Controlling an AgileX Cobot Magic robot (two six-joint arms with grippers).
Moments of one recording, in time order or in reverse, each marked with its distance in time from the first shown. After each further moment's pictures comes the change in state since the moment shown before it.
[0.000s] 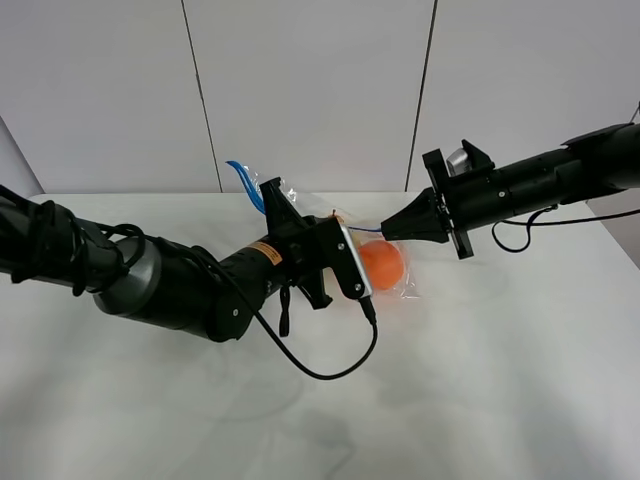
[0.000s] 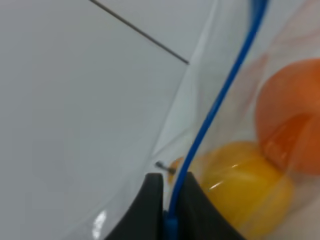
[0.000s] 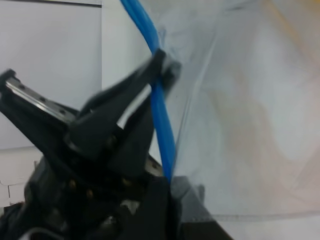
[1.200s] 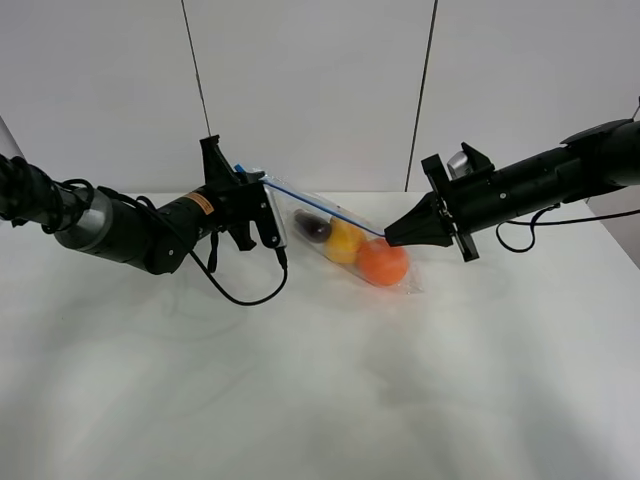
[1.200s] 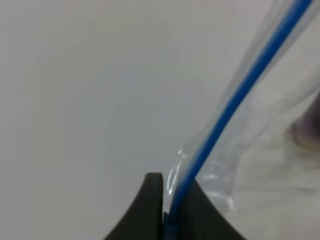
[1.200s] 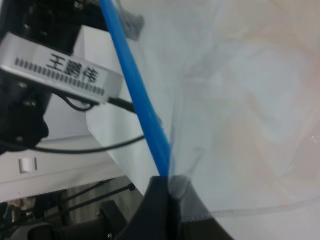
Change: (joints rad) left arm 0.384 0.094 -0.136 0.409 -0.015 0.003; right arm 0.000 -0.004 -0.008 -0.075 -0.013 0.042
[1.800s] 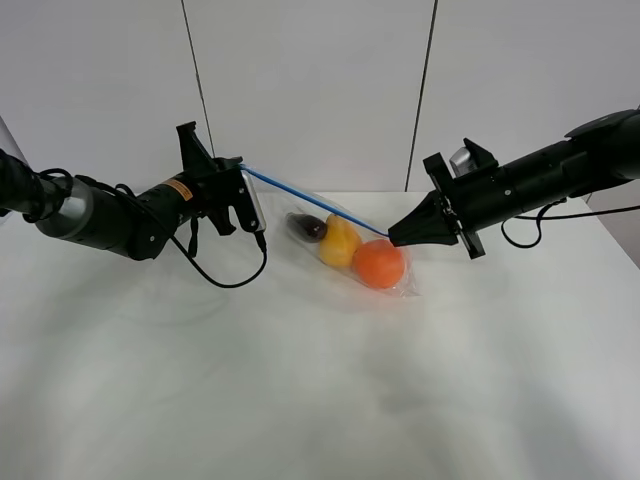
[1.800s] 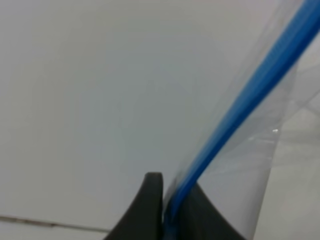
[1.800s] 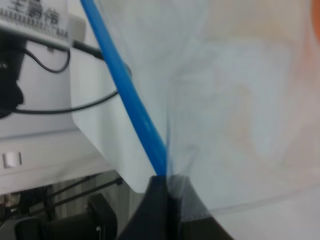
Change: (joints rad) left arm 0.087 0.000 -0.035 0.046 -0.002 0.004; right arm 0.001 -0.034 -0.002 -0.040 -0.001 0.022
